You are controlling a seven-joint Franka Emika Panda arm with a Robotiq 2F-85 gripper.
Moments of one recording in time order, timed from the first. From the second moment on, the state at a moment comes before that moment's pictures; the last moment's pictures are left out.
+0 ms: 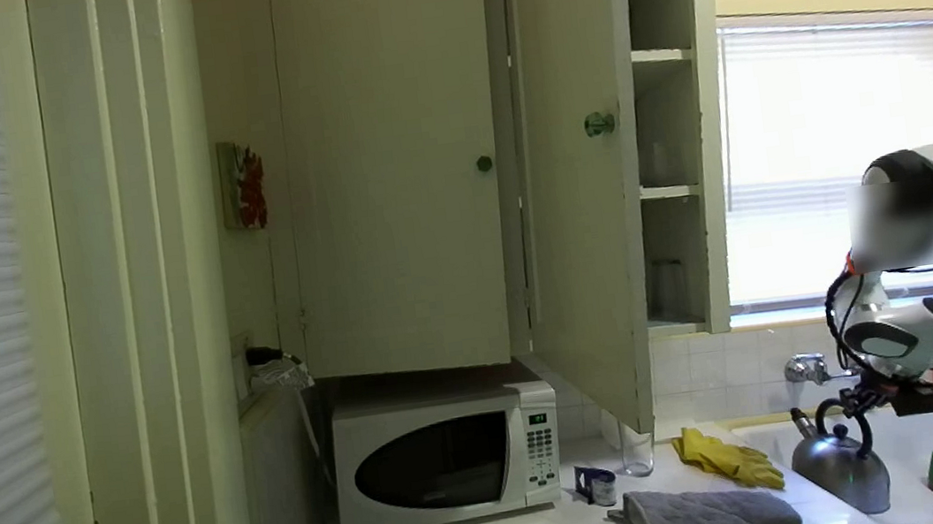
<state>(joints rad) -0.49 0.43 -0.17 -2.13 1.78 2.90 -2.02</state>
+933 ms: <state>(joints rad) -0.45 0.63 -0.28 -2.04 2.09 2.75 -2.34</state>
